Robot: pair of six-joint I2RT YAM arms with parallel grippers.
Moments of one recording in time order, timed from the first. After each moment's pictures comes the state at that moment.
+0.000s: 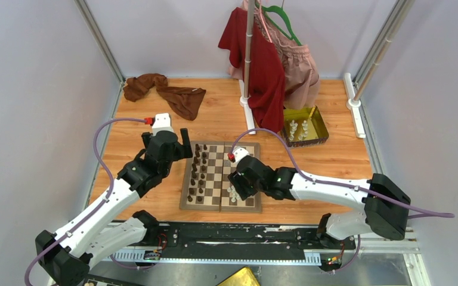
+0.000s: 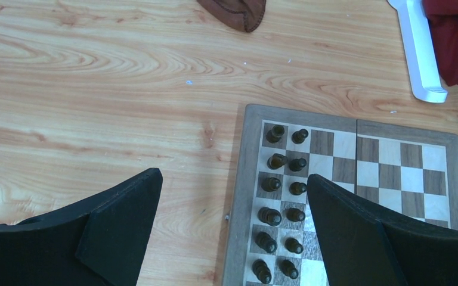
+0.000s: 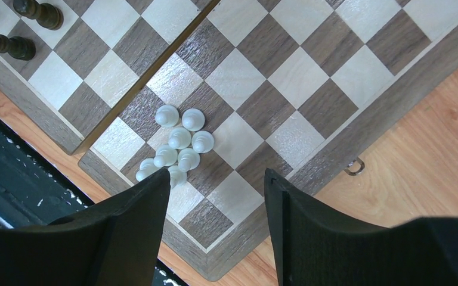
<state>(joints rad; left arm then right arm) -0.61 0.86 0.76 -0.45 -0.58 -0.43 1.11 1.32 0.79 -0.31 0.20 0.28</state>
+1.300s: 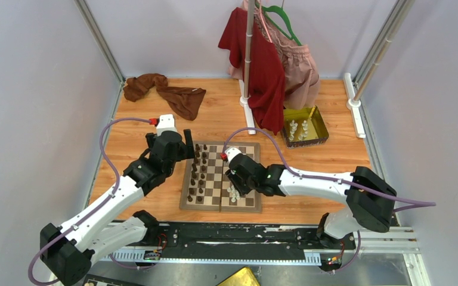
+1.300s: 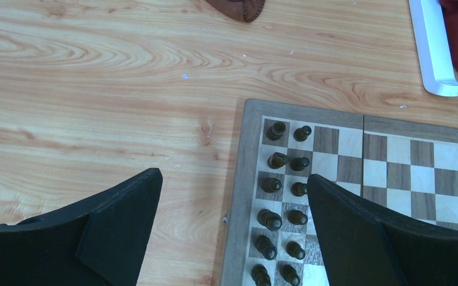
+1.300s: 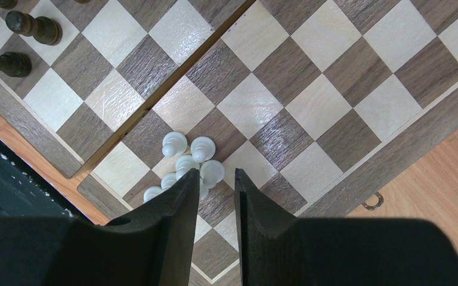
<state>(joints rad) -0.61 0.90 0.72 -0.40 -0.58 -0.44 1.10 1.45 0.85 -0.27 0.16 0.26</state>
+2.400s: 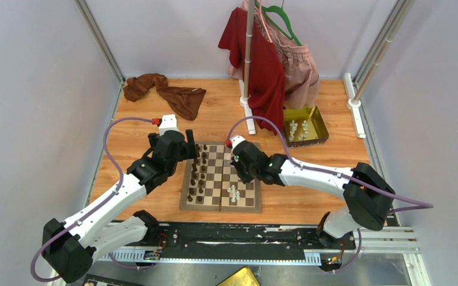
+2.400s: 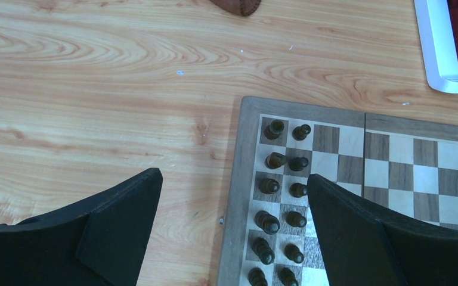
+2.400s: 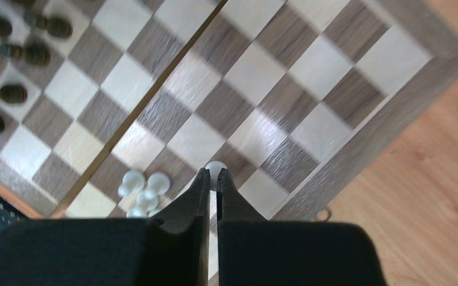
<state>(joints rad) -0.61 0.94 0.71 -0.37 -0.57 -0.44 1.00 1.48 0.89 -0.29 0.14 0.24</state>
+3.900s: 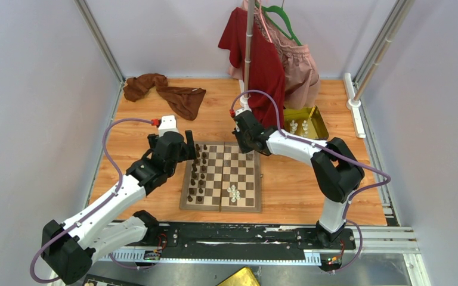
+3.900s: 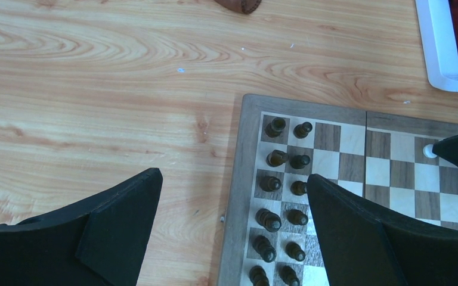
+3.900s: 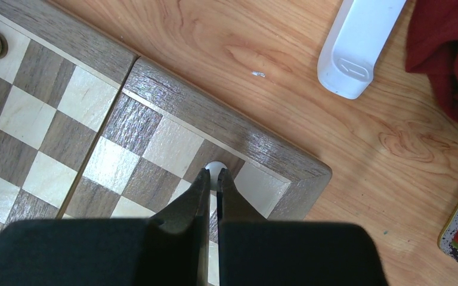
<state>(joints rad) -0.61 0.92 0.70 -0.37 -0.57 -0.45 0.73 1.80 1.21 -0.28 0.14 0.17</state>
